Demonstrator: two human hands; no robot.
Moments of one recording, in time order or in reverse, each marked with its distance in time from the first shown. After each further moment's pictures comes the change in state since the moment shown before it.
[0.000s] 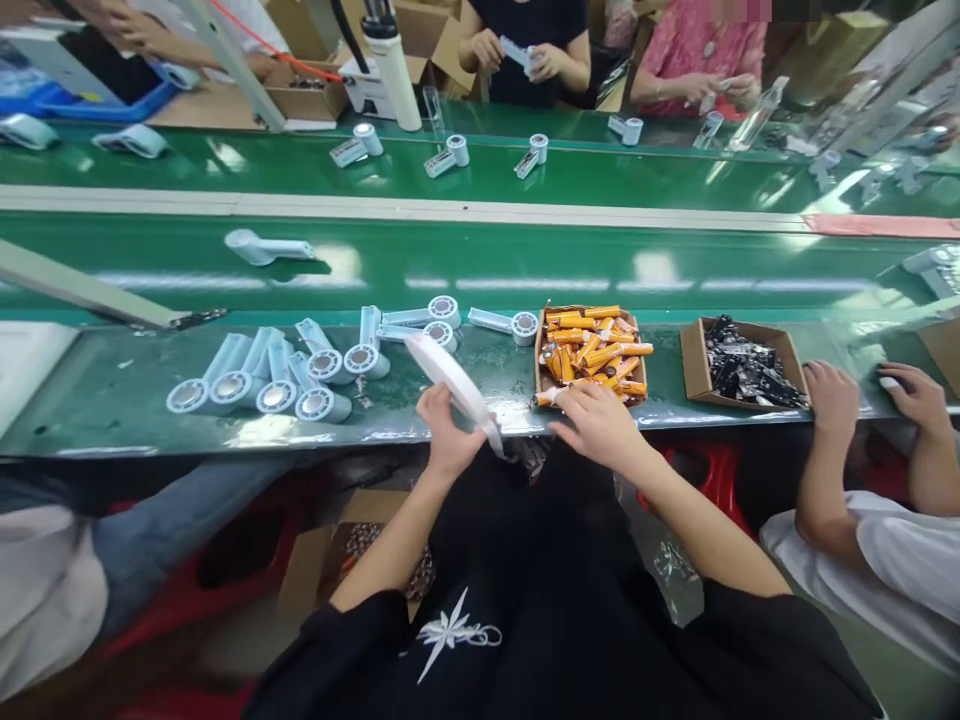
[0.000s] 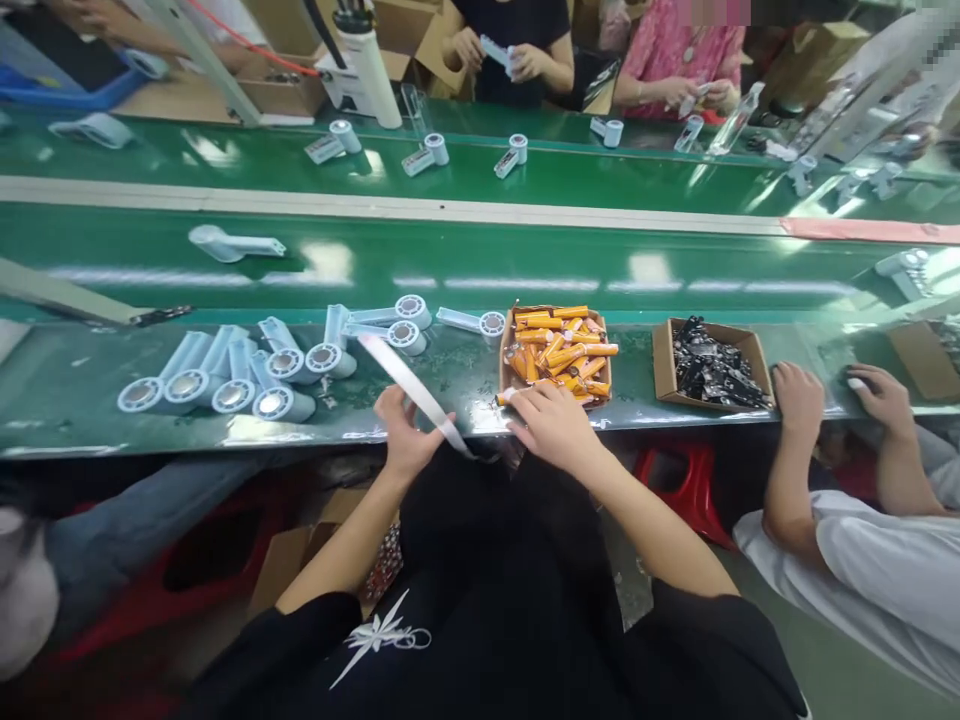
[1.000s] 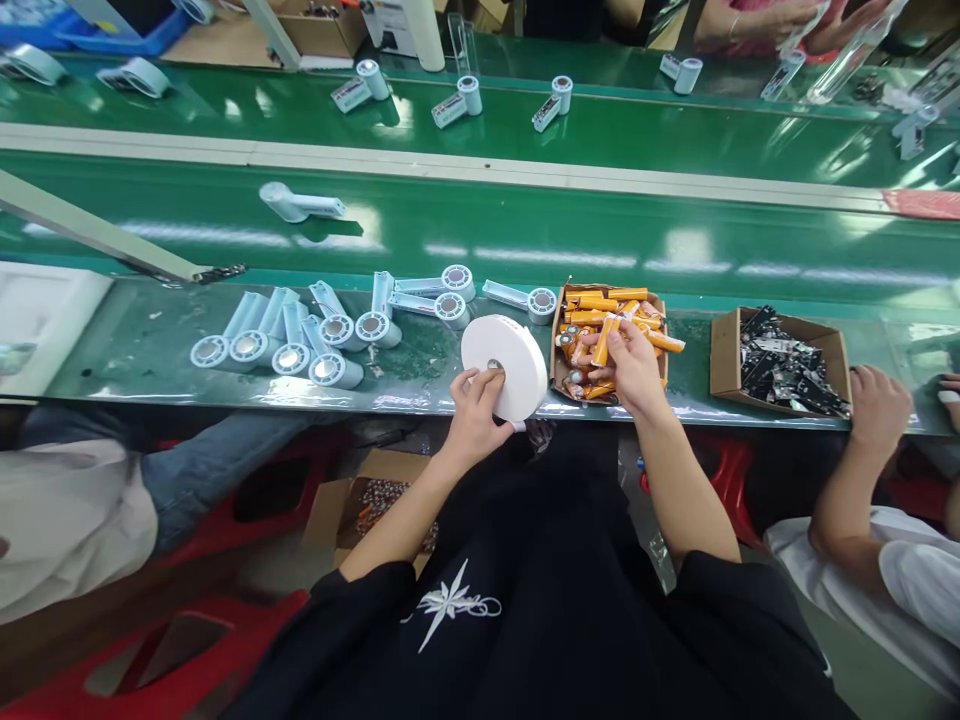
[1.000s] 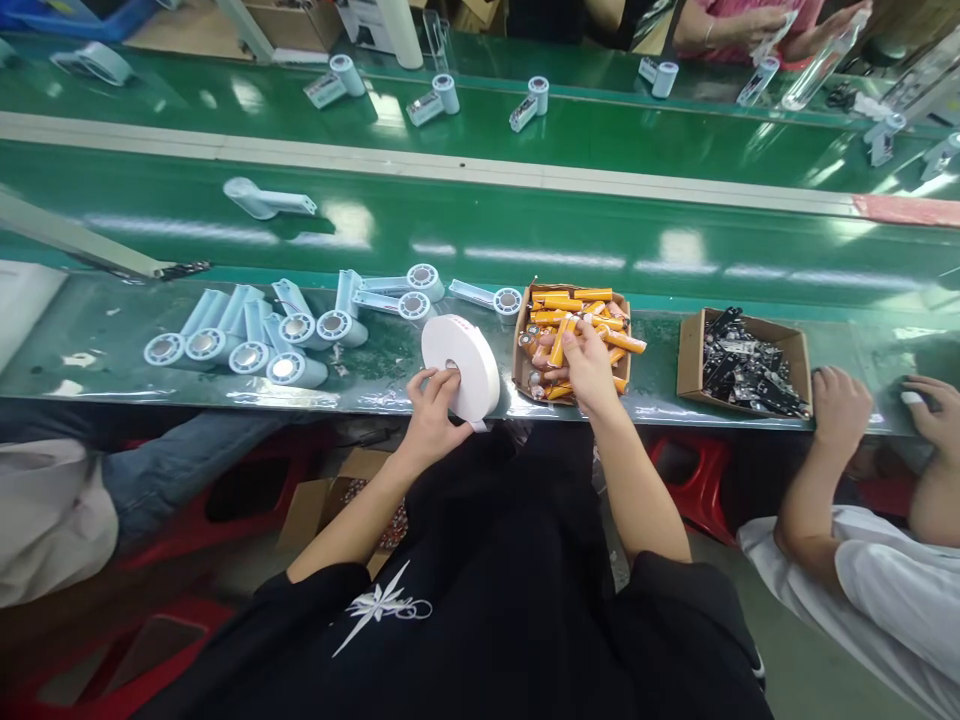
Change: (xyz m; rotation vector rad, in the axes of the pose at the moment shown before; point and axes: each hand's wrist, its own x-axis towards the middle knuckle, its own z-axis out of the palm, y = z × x) left_hand -0.004 0.024 -0.006 0.176 -0.233 0.236; right_hand 0.049 0.053 0.020 1.344 0.371 0.561
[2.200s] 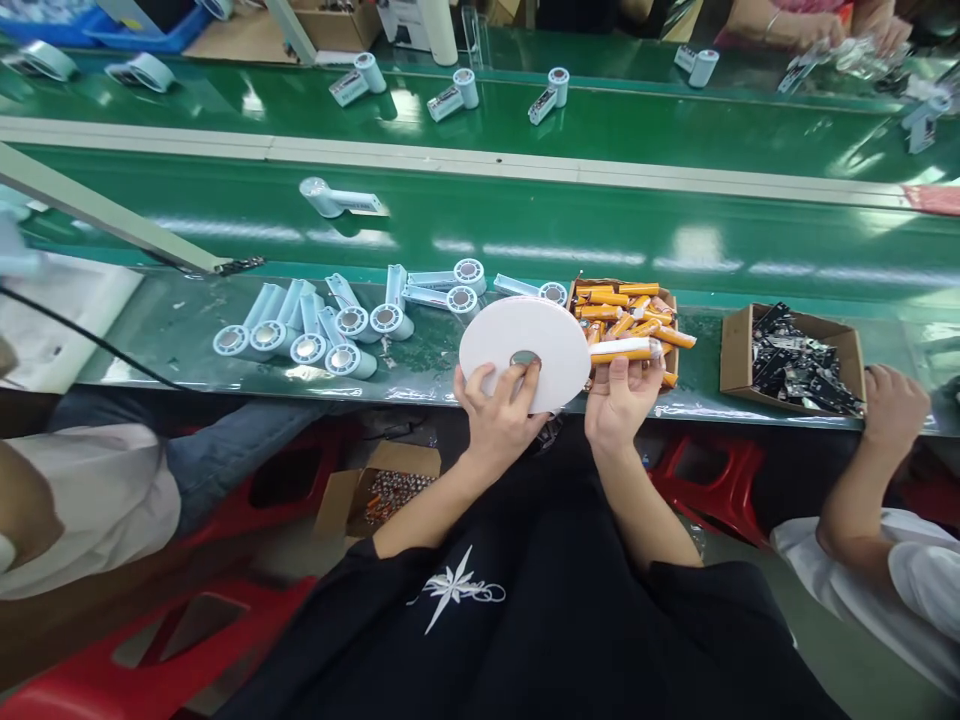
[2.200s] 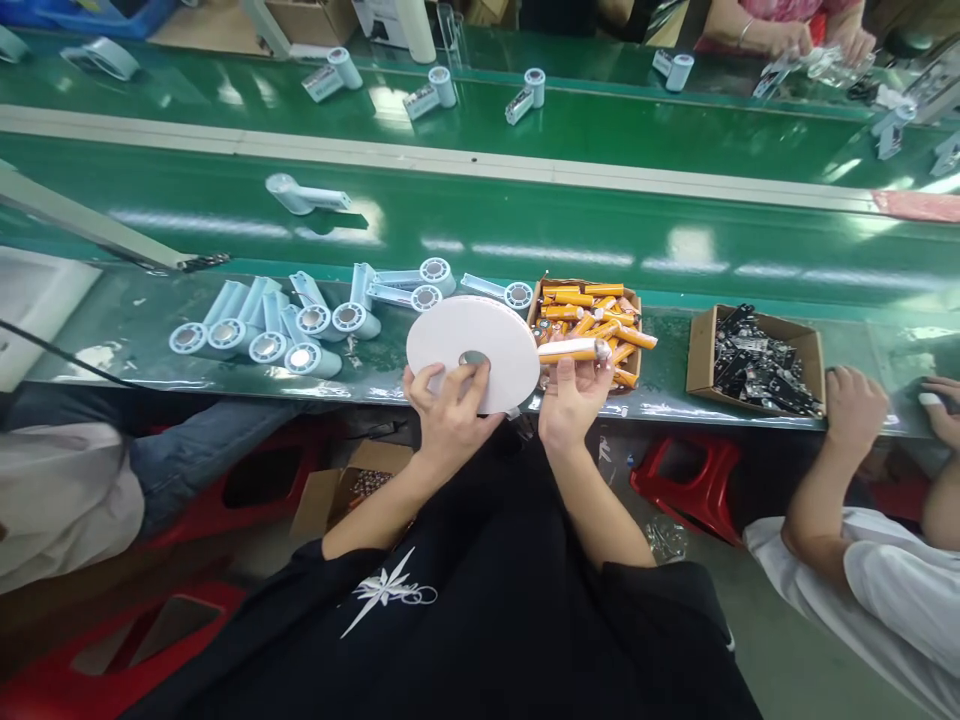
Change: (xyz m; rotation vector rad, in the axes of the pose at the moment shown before) left_hand 0.025 0.070 -0.025 0.297 0.191 -0.030; right_hand -0.058 0.002 0.083 0.542 0.484 -0.438
